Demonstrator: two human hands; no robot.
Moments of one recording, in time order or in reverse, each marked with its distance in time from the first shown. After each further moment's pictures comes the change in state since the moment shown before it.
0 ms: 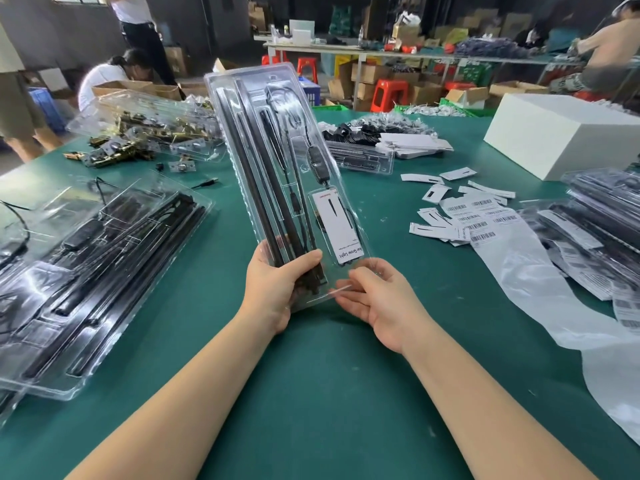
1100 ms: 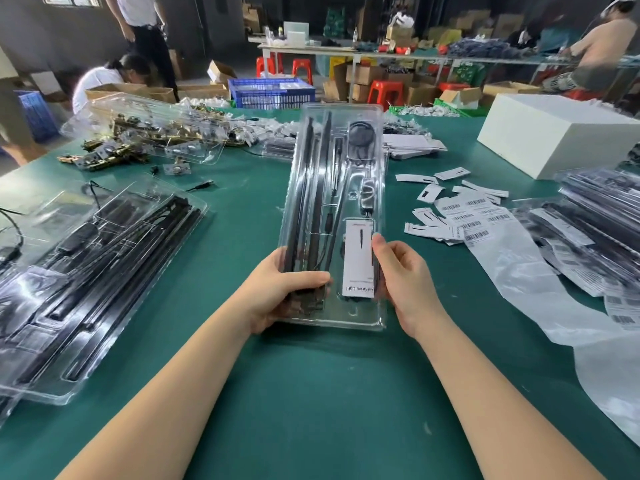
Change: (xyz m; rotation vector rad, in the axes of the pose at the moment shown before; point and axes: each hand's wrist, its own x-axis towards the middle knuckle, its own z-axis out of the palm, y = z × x) left_hand 0.000 0.015 -0.012 0.290 -0.371 -0.230; right_hand 0.016 -0.010 -0.029 -0.374 0.126 -0.411
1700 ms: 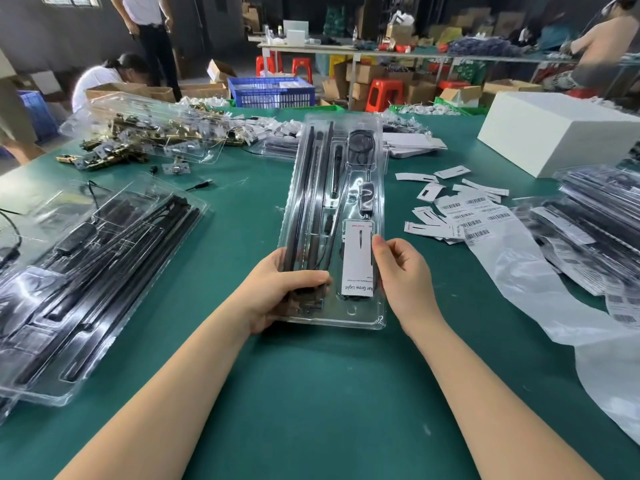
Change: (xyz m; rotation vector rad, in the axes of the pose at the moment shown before) left_hand 0.000 0.000 -0.002 -0.037 -0.021 0.000; right_hand 0.001 0.006 -0.001 -0.189 0.071 -0.181
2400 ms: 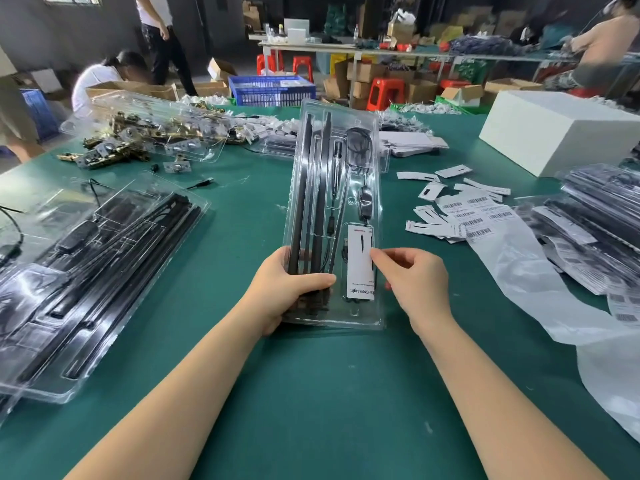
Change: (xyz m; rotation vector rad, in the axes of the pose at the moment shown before) left_hand 0.006 -0.010 0.008 0.052 0.141 0.081; right_hand -0.001 -0.002 -0.009 -0.120 0.100 0.106
